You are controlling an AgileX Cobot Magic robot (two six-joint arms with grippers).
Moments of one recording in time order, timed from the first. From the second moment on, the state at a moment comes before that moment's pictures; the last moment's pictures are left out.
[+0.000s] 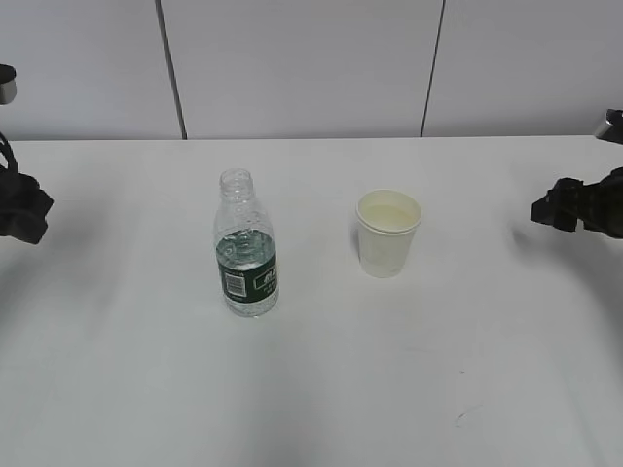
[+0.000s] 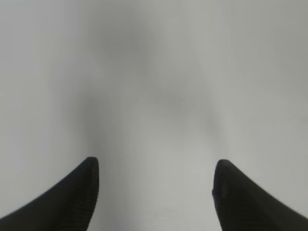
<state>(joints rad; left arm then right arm) -0.12 1.52 -1.03 0.12 0.70 0.07 -0.22 1.89 -0.97 -1.38 -0.25 1.36</state>
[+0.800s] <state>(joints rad) -0.12 0.82 -0.71 -0.02 0.93 0.07 -0.22 1.89 -1.09 -1.84 -0.33 1.84</state>
